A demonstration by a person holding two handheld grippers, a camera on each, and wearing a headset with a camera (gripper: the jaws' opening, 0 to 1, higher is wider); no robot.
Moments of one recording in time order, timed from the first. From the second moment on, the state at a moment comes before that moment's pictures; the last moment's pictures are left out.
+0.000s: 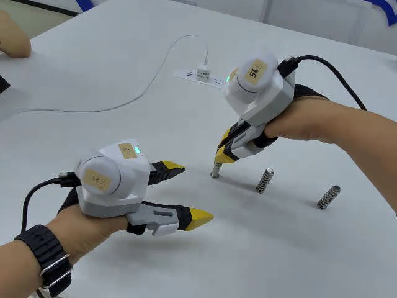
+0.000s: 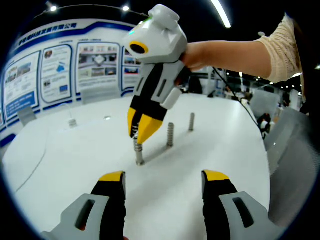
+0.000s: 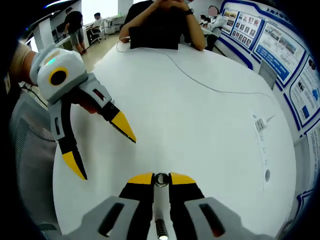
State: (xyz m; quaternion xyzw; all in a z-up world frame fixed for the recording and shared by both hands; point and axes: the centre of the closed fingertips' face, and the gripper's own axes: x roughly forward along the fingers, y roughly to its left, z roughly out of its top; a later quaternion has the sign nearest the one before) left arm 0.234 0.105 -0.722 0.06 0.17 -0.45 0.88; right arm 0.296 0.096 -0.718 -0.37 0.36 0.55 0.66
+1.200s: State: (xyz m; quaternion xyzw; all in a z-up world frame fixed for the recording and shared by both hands) left arm 0.236 0.104 -0.723 0.06 0.17 -0.45 0.87; right arm 0.284 0.100 -0.746 -0.36 0.38 0.55 0.65
